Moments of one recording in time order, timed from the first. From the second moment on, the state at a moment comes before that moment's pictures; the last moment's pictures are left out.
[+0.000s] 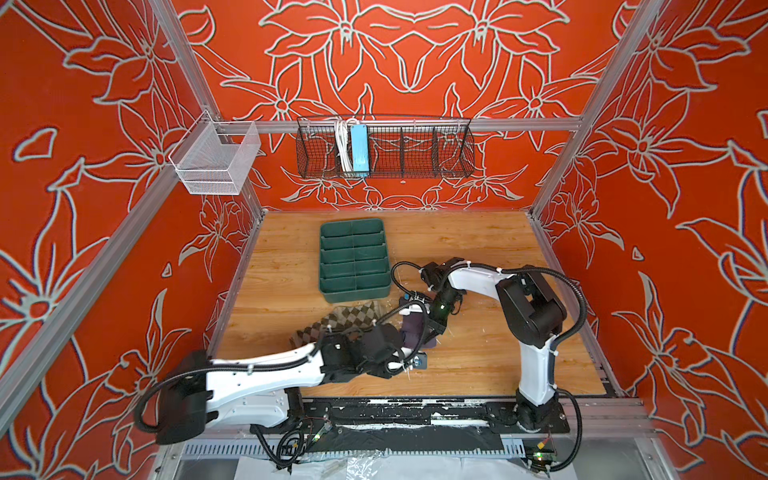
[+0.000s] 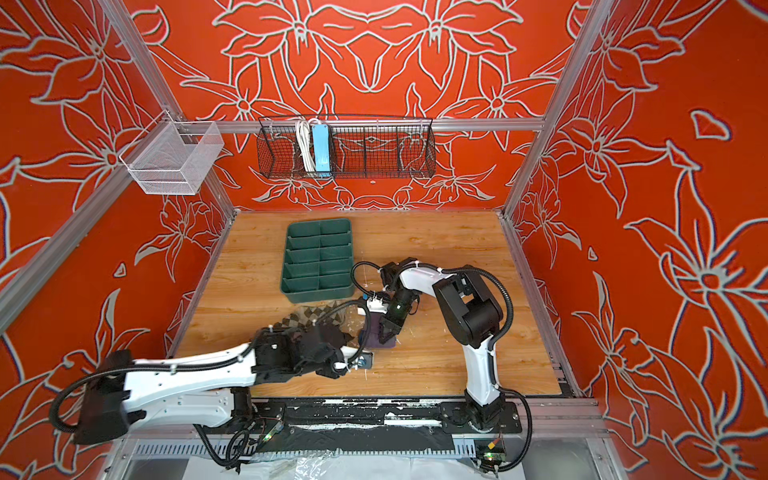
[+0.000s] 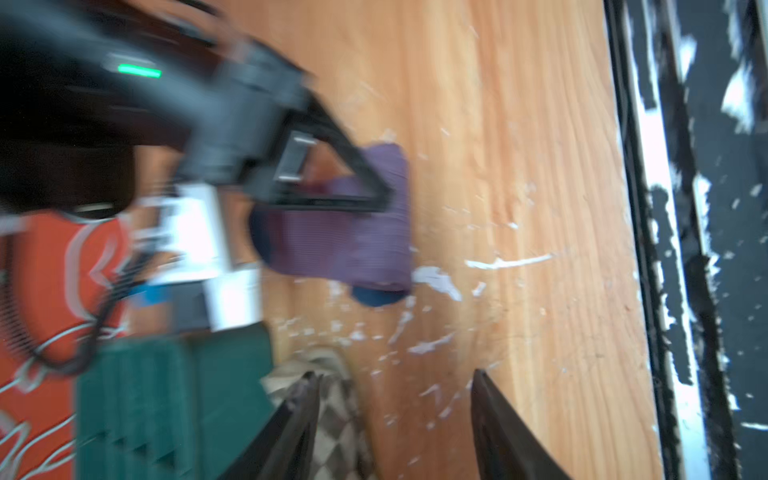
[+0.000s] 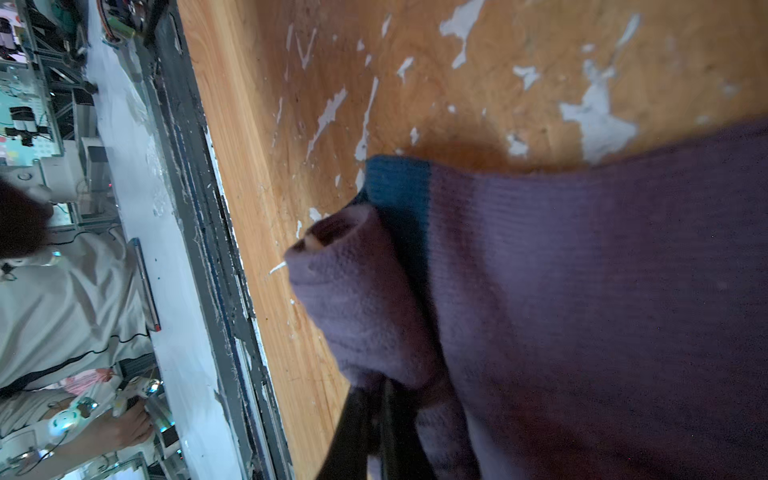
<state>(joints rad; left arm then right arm) -1.14 1.21 0.71 -0.42 -0.21 0.66 0.56 2.02 1.30 -1.12 -0.66 -0.67</state>
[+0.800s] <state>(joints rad) -1.10 1.71 0.90 -0.25 -0.33 0.54 0.53 1.92 1.19 -1.02 -0.68 -0.68</state>
